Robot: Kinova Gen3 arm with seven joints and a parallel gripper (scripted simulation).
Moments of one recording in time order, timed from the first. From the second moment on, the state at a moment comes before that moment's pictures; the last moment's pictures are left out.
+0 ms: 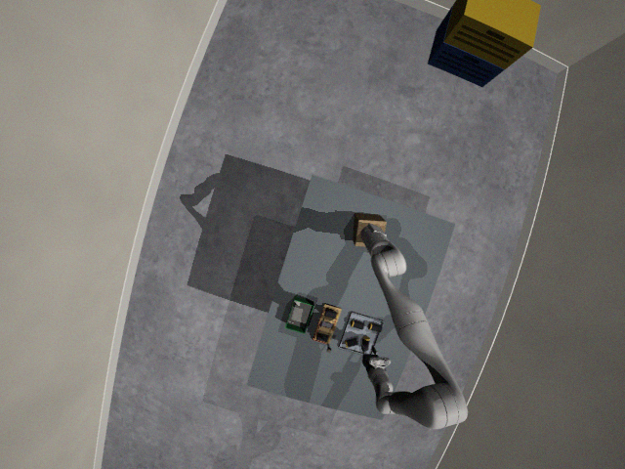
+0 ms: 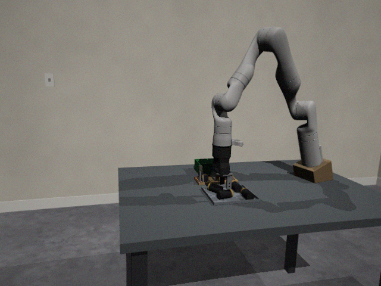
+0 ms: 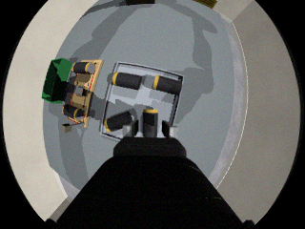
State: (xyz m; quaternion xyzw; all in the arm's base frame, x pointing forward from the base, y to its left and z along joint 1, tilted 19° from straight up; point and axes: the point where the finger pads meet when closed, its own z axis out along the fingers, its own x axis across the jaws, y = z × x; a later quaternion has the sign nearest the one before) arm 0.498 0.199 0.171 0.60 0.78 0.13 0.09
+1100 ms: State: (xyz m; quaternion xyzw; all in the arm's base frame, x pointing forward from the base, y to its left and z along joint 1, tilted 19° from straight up) arm 0.502 0.202 0.168 0.60 0.78 0.14 0.10
